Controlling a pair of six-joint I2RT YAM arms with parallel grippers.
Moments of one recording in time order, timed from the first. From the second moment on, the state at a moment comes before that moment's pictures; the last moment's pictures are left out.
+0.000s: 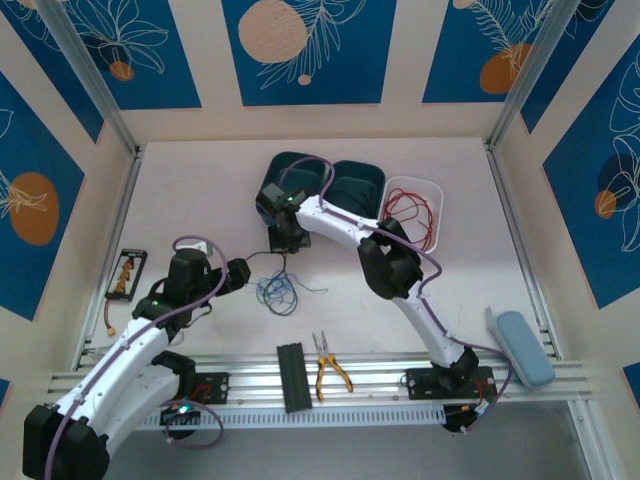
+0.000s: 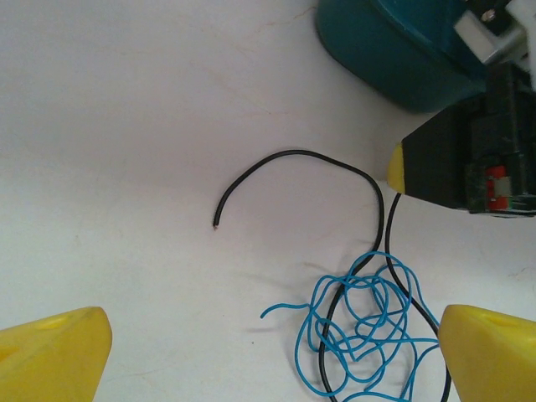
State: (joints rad) left arm -0.34 0.77 0.45 -0.41 0.02 -0.62; right arm 0.83 2.39 2.08 -1.03 -0.05 0.64
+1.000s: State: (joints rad) left arm -0.34 0.83 0.43 -0.33 0.10 -0.65; right arm 0.94 1.99 2.54 -1.10 0.05 0.37
